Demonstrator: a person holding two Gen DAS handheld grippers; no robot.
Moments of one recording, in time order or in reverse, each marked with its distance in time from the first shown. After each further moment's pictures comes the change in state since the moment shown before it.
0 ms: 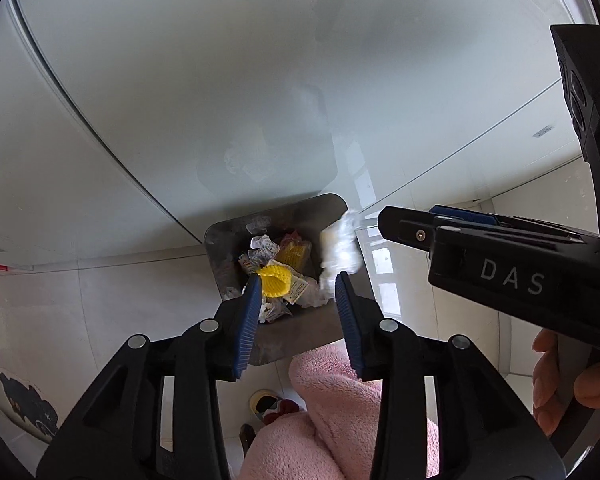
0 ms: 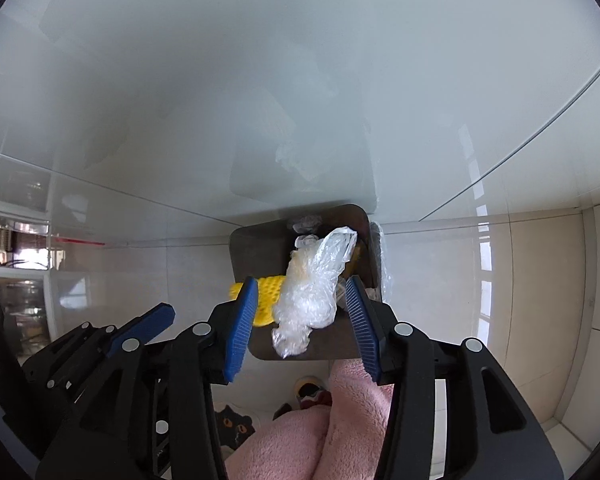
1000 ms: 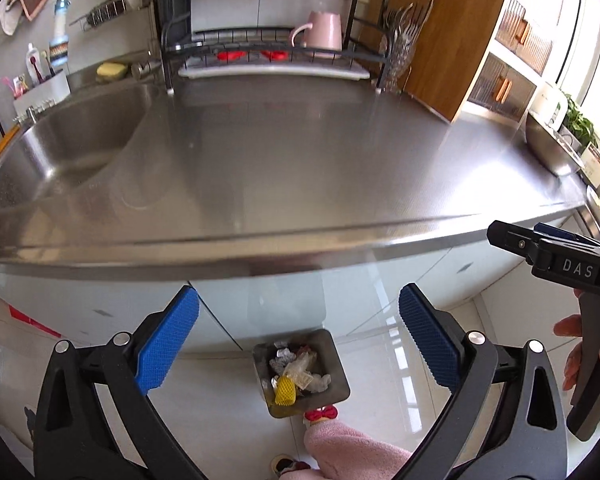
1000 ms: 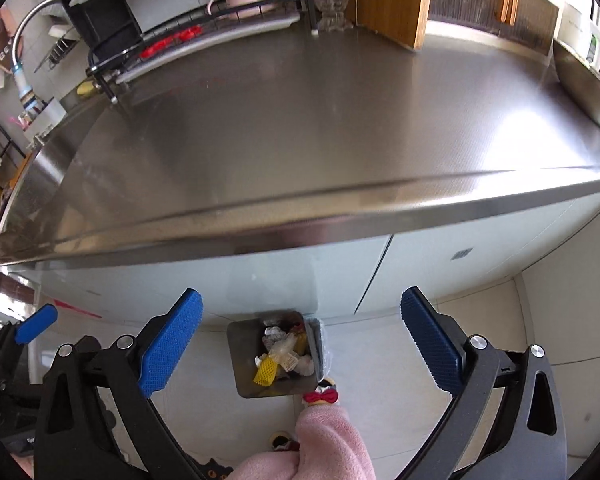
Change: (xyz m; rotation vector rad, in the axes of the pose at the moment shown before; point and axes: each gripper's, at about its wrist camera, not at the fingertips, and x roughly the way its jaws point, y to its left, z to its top) left arm -0.291 -0.062 0.059 0.027 -0.438 0.115; right arm -0.285 -0.022 0.023 -0.016 -0.426 -0.122
